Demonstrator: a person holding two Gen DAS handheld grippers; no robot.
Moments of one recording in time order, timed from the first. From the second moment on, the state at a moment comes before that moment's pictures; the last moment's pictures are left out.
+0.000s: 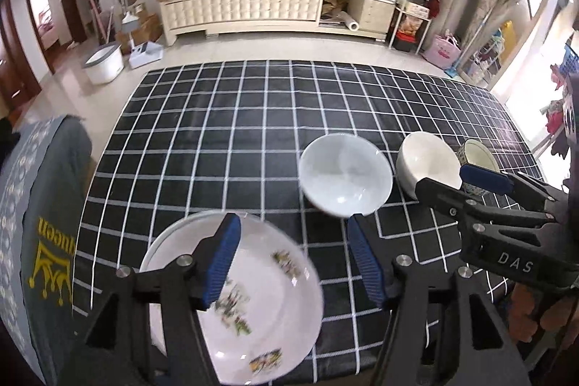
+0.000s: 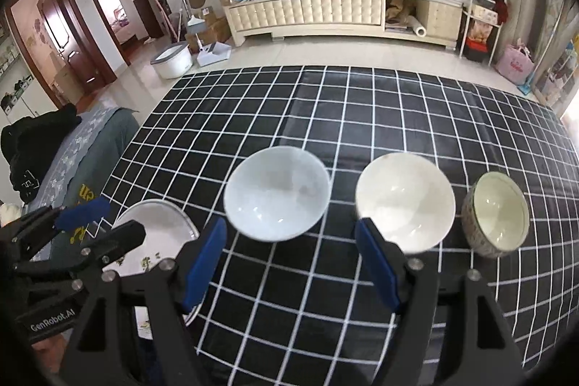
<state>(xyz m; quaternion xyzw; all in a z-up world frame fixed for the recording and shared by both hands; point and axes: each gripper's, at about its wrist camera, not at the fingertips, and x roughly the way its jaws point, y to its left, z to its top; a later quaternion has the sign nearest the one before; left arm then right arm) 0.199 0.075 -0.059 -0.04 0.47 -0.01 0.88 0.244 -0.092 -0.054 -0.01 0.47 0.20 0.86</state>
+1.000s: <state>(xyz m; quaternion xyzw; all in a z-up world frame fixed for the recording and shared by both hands) 0.306 0.074 -0.160 -0.09 0.58 -0.04 0.81 0.337 -0.061 -0.145 -0.10 0.56 0.24 0.79</state>
